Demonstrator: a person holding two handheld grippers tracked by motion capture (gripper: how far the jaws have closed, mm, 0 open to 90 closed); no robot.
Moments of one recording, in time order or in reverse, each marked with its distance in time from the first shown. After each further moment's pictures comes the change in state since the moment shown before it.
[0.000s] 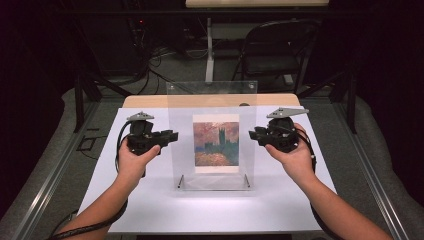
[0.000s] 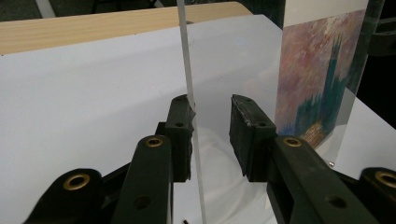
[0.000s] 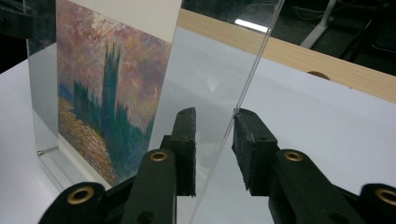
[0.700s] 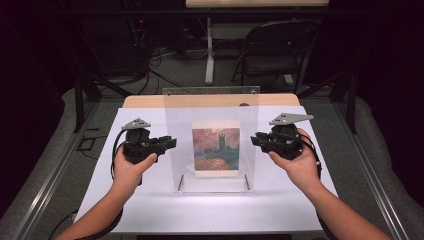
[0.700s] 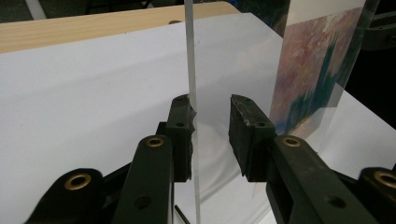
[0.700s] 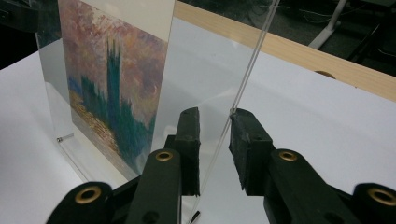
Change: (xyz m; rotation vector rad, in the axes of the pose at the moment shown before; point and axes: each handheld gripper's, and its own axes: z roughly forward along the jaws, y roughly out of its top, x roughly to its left) left arm -0.010 -0.015 -0.016 -0.018 -0.021 0.027; right arm 0.011 -0.008 -0.018 0.000 0.022 -0.041
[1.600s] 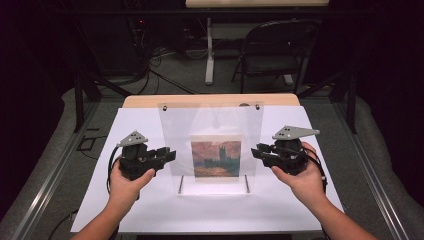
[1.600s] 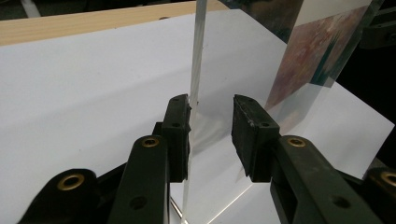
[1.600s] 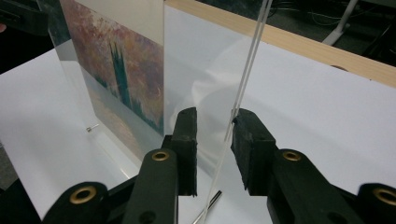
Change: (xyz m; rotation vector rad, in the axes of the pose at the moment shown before) left arm -0.023 -0.027 -0.019 -0.021 -0.009 0.030; right arm 0.023 -0.020 -0.022 -0.016 0.028 -0.006
